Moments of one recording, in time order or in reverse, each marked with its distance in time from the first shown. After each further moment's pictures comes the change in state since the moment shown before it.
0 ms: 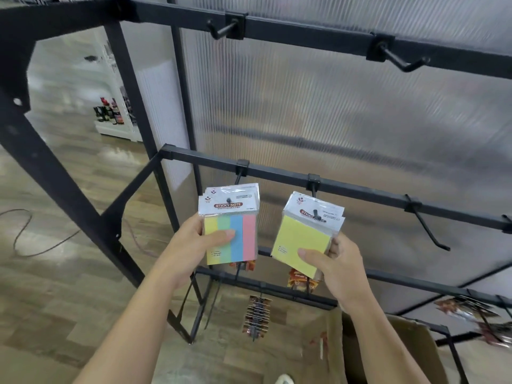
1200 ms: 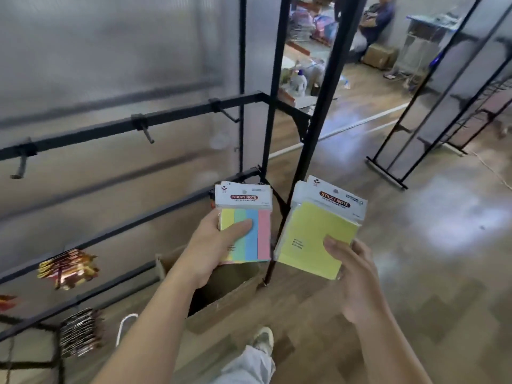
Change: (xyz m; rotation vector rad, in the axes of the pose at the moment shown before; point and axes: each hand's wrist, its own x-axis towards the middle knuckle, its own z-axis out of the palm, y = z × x) left_hand -0.135 -0.097 0.536 0.158 -0.705 -0.117; right_hand -0.314 0.140 -0.418 0.664 0.722 0.008
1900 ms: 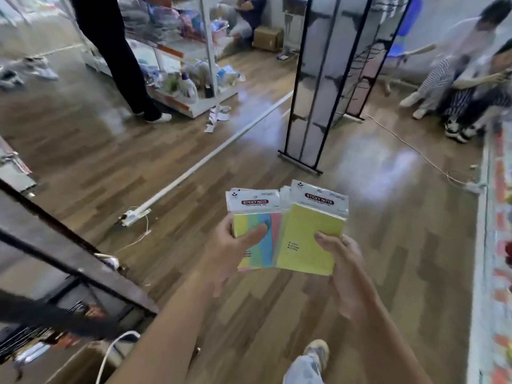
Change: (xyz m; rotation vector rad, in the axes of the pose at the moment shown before) left_hand 0.279 0.041 0.395 0.025 -0.377 -0.082; right_hand 0.224 -0.145 -0.312 0.012 0.348 -0.013
